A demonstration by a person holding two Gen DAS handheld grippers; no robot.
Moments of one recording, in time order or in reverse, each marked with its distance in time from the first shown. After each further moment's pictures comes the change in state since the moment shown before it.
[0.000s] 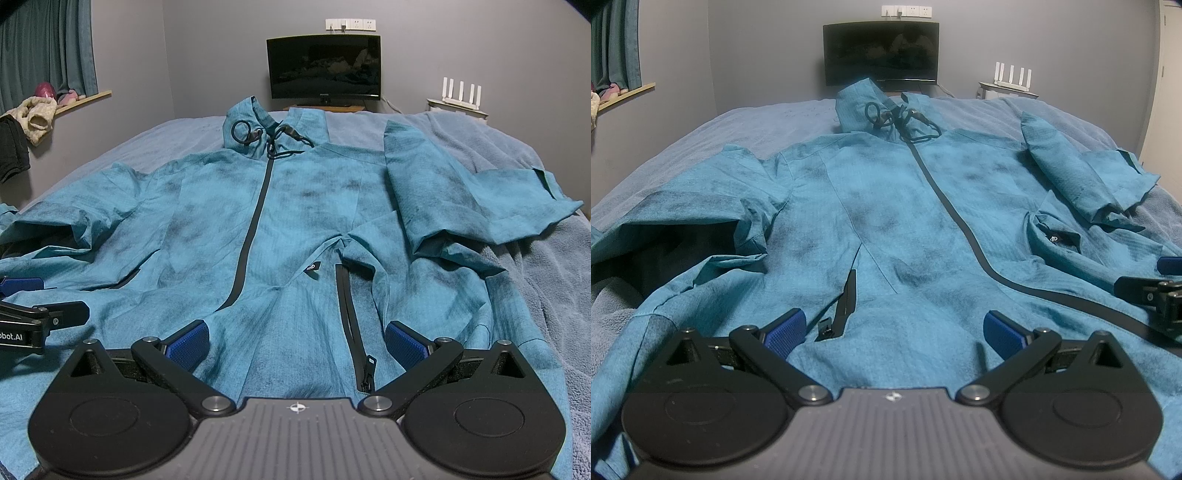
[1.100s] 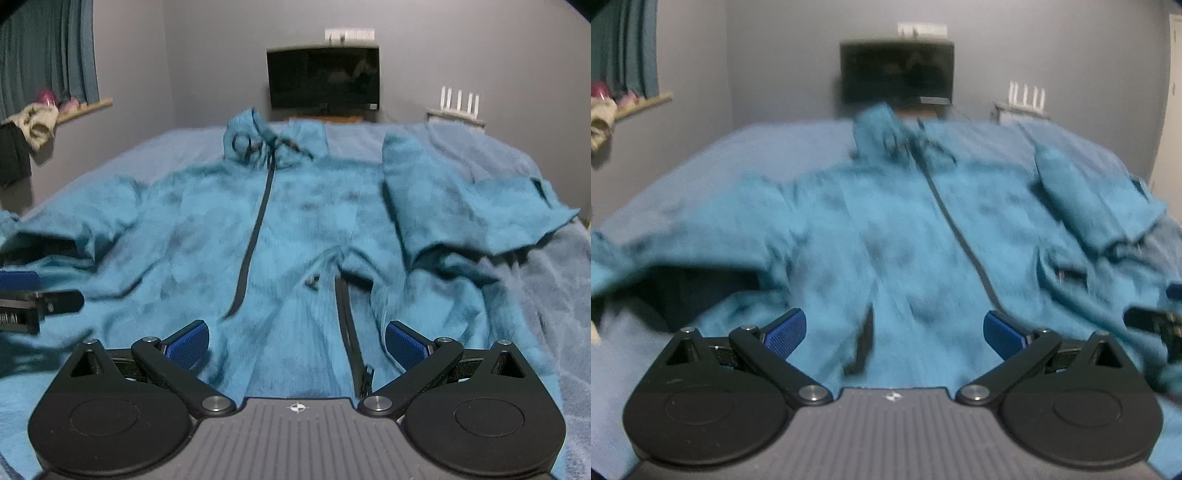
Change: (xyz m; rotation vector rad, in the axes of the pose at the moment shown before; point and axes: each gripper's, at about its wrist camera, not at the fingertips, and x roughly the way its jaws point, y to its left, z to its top) left arm -0.018 -0.005 0.031 -0.023 -0.081 0.052; right arm -0.019 -0.002 0.004 0.004 -0.087 0.011
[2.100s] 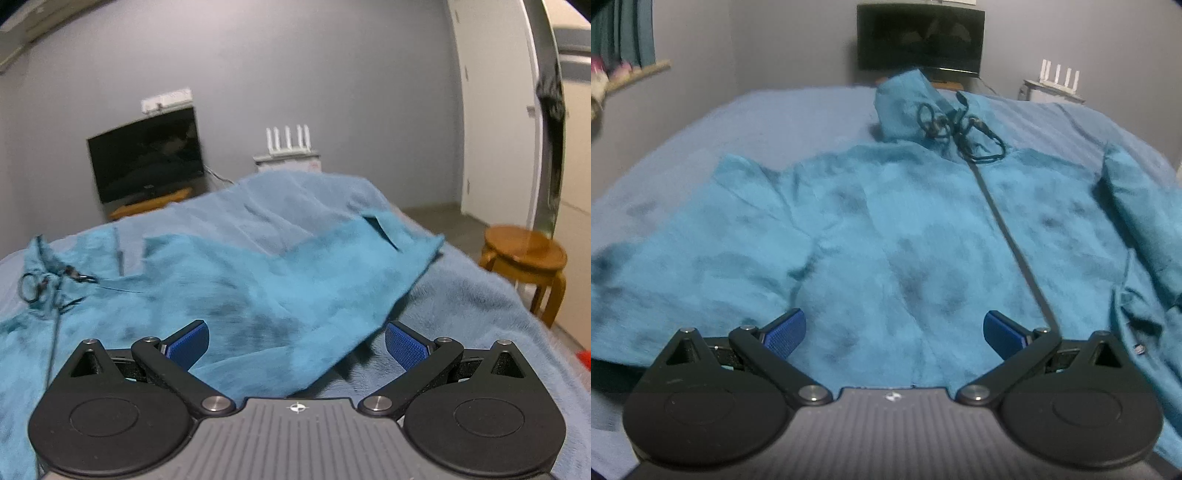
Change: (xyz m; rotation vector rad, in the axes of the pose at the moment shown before) left arm 0.152 0.042 0.060 -0.075 0.157 -0.008; right arm 0.085 -0.219 0.073 0.344 -0.144 -0.451
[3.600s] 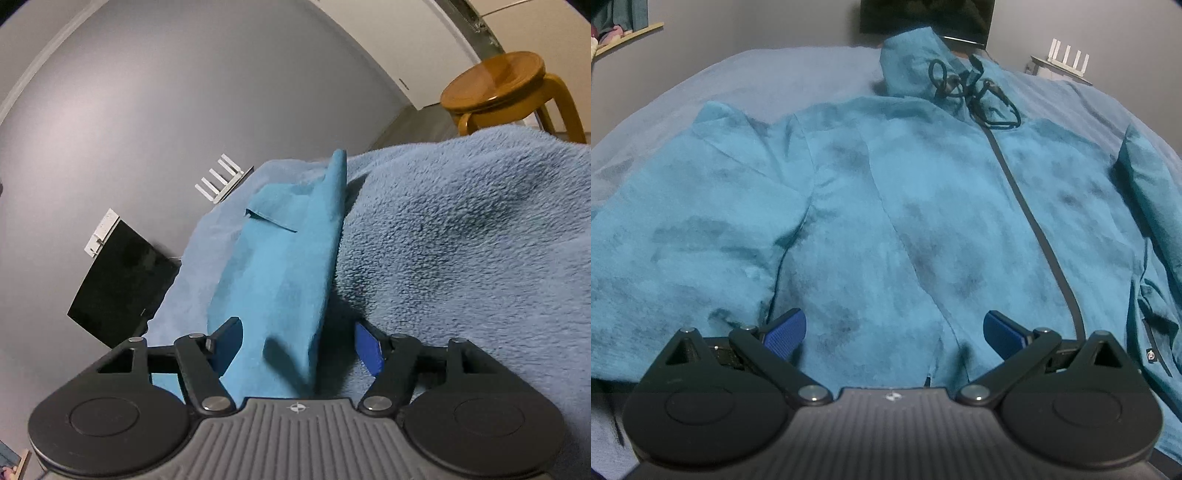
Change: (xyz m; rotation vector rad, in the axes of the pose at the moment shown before) left arm 0.043 0.012 -0.002 -0.035 0.109 -0.007; right arm 0.214 -0.127 -0.009 0.693 -0.051 0.161
